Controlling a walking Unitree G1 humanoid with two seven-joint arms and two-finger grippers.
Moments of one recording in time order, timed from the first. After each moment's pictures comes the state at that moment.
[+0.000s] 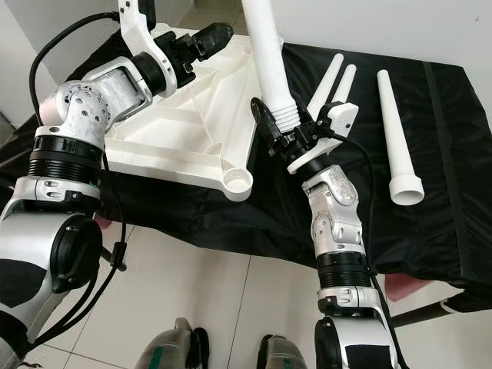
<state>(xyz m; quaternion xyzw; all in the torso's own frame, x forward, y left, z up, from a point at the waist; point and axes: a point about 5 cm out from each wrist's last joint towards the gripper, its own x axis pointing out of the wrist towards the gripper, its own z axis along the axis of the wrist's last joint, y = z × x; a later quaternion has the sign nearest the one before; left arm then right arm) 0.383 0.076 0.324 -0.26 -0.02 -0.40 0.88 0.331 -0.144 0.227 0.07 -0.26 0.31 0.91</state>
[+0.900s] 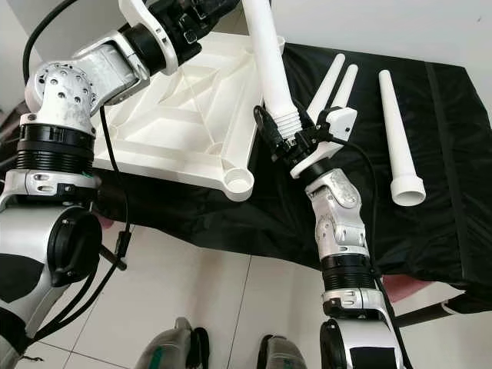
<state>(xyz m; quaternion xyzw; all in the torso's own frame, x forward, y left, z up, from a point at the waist) 0.365 0.070 0.352 -0.29 -0.05 -0.47 0.83 0.335 -0.151 0.218 0.06 -0.24 0.28 0.93</state>
